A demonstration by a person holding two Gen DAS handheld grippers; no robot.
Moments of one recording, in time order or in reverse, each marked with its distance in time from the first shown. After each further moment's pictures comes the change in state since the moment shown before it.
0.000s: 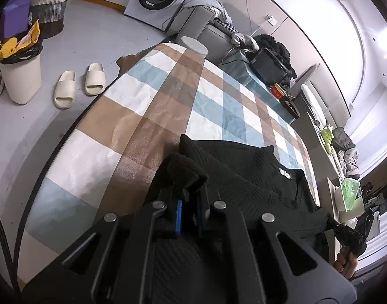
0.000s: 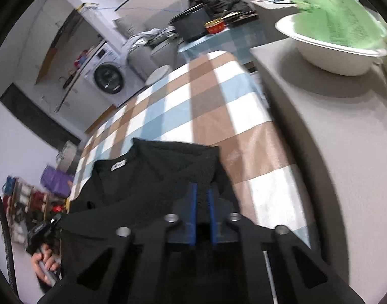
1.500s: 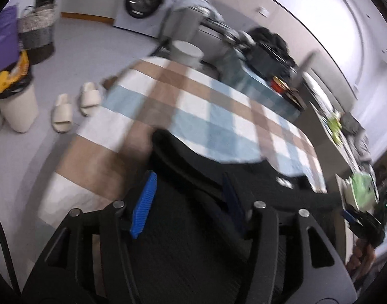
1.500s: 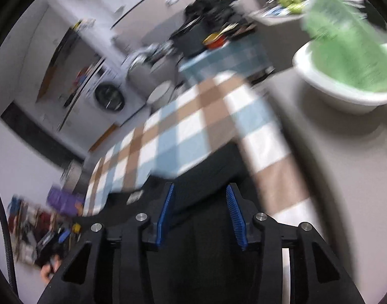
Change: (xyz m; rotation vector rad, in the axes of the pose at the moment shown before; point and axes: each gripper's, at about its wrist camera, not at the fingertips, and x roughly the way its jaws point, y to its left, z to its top) left arm 0.020 -0.059 0.028 0.129 0.016 0.045; right arm 0.007 0.039 0.023 0.042 0.009 0.051
